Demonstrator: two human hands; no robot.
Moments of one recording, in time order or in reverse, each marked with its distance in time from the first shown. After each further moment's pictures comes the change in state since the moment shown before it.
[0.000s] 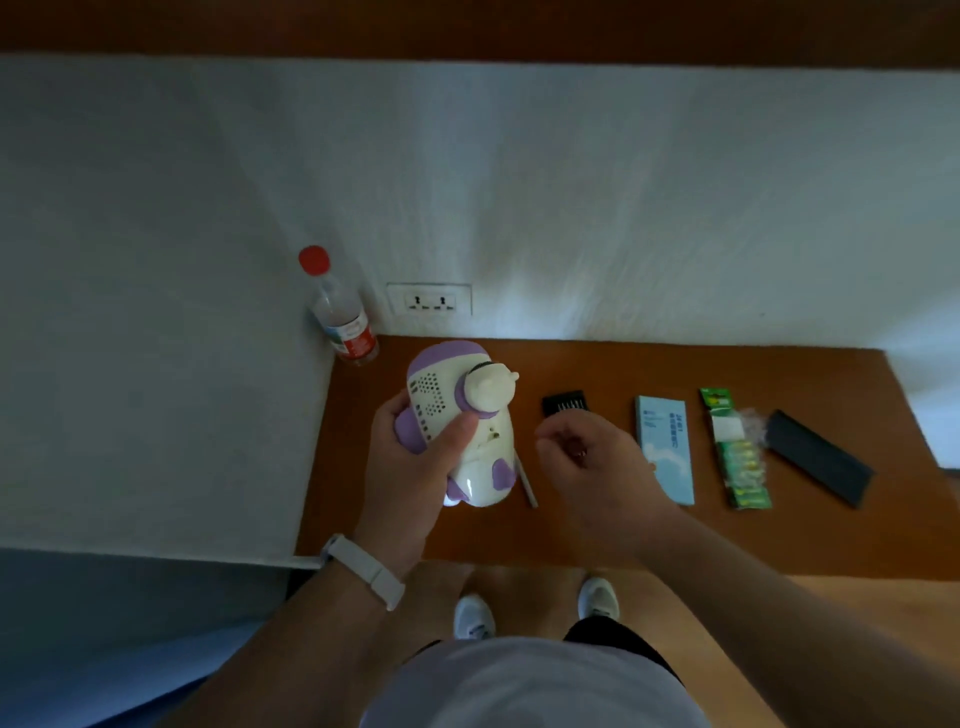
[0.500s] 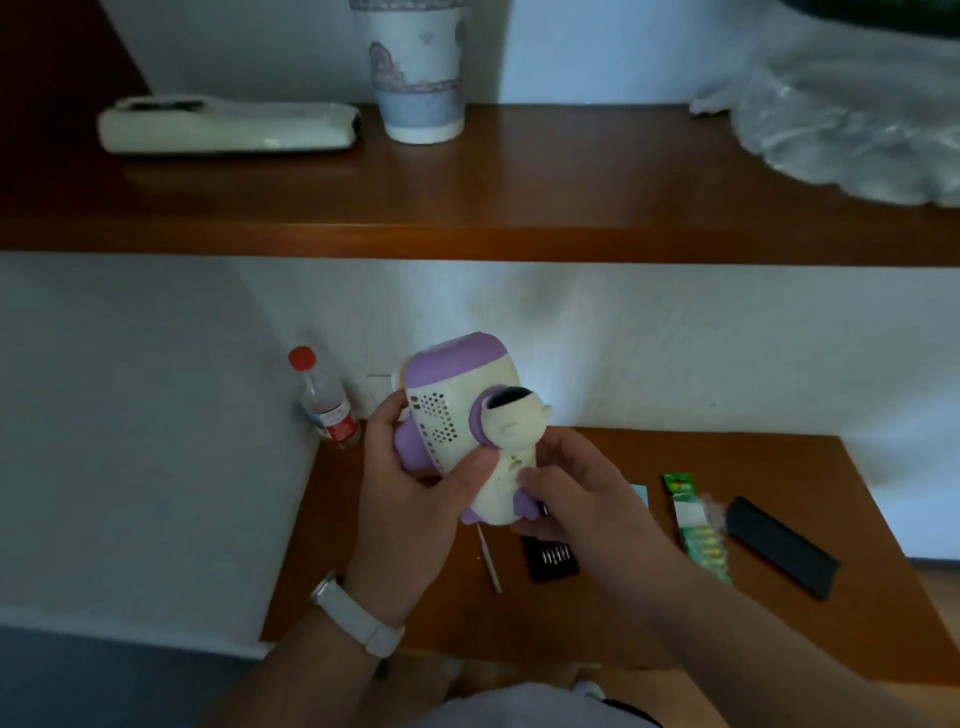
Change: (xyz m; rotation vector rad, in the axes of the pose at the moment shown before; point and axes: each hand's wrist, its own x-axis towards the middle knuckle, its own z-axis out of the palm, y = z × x) left_hand -0.031 0.084 0.062 -0.073 -0.046 0.373; right_hand -0.013 -0.049 -0.078 0.701 -0.122 0.071
